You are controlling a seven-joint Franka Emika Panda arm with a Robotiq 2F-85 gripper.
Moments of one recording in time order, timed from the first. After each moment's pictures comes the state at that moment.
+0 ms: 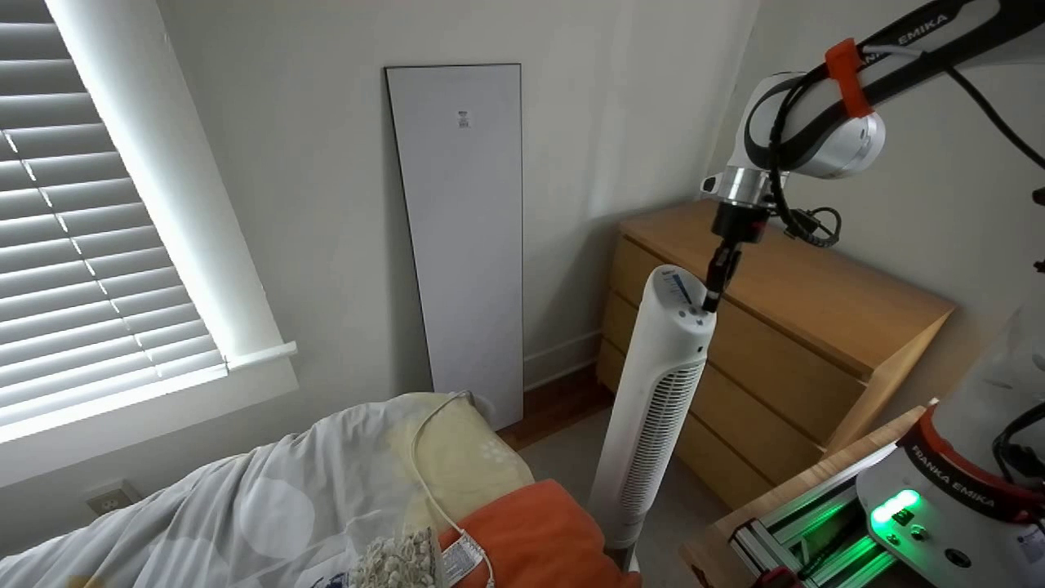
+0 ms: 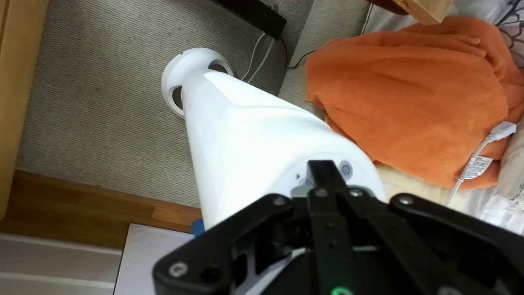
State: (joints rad) arm 0.22 -0.35 -0.02 -2.71 0.30 2.21 -0.52
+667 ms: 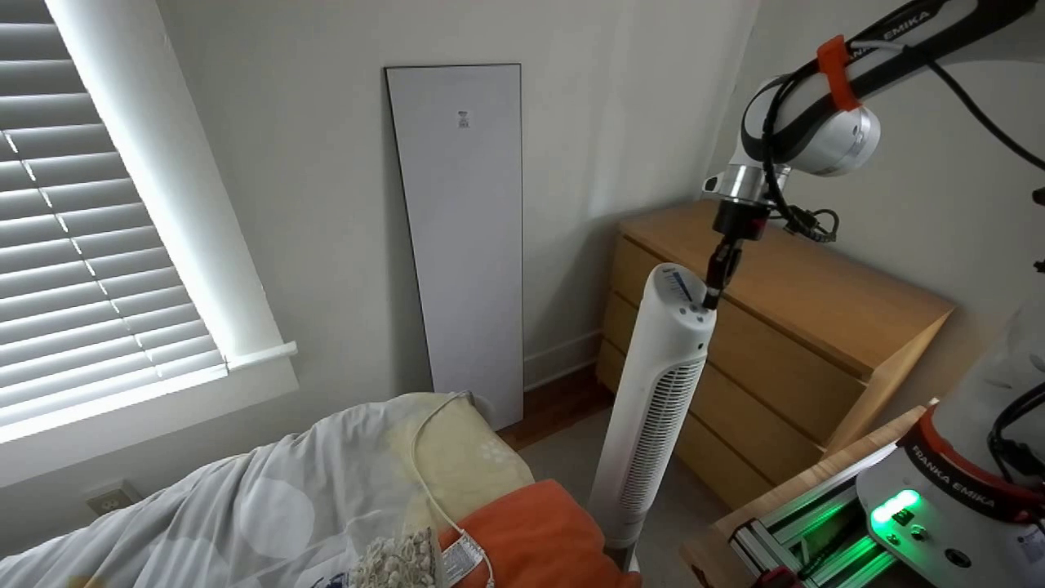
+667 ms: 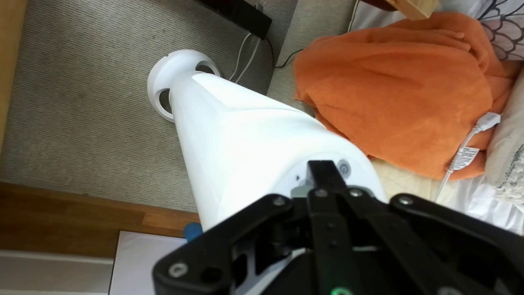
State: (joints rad) arm 0.21 -0.31 -0.06 -2.67 0.34 2.18 -0.57
